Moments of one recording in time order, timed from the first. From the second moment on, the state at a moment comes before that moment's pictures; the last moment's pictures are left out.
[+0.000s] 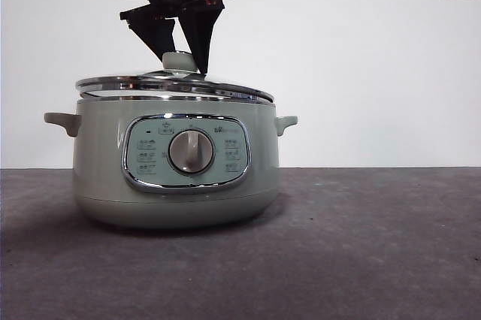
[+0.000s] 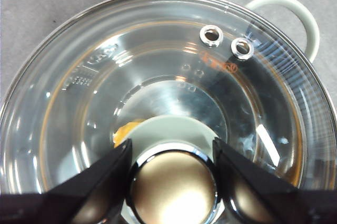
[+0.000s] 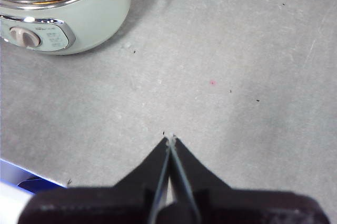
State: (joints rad) left arm -0.50 2.07 2.25 -1.33 0.00 0.04; right arm 0.90 0.85 1.30 -1.36 0.42 0.31
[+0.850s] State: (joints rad) left arm -0.48 2.03 2.12 -1.24 0.10 0.06; right arm 0.90 0.85 1.30 -1.36 0.42 0.31
